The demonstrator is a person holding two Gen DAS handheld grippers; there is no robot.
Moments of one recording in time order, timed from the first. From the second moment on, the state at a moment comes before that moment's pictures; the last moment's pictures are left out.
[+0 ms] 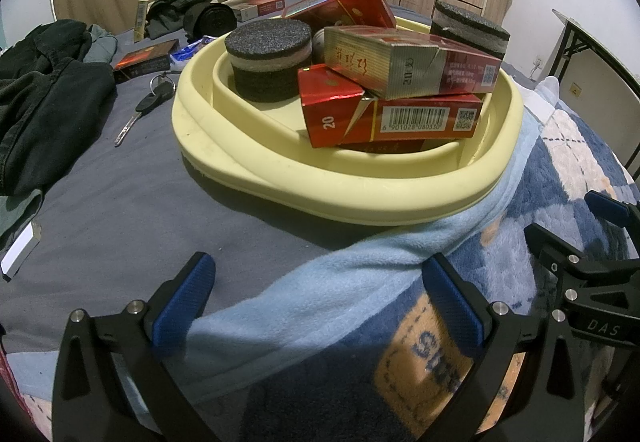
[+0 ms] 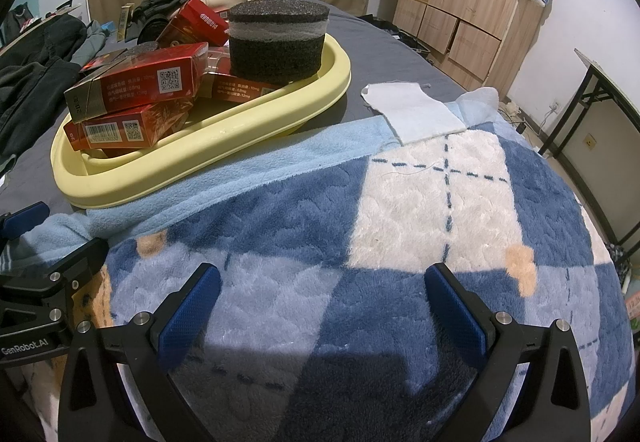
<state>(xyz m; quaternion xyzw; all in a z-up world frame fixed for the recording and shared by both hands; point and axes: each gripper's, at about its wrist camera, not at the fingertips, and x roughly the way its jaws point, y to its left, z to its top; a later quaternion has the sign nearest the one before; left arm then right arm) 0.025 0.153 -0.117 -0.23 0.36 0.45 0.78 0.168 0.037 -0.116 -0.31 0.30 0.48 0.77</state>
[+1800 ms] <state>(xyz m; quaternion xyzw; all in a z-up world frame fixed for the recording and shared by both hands) 0.025 0.153 -0.116 -0.23 0.36 0.45 0.78 0.168 0.037 -0.116 -0.31 0.30 0.48 0.77</state>
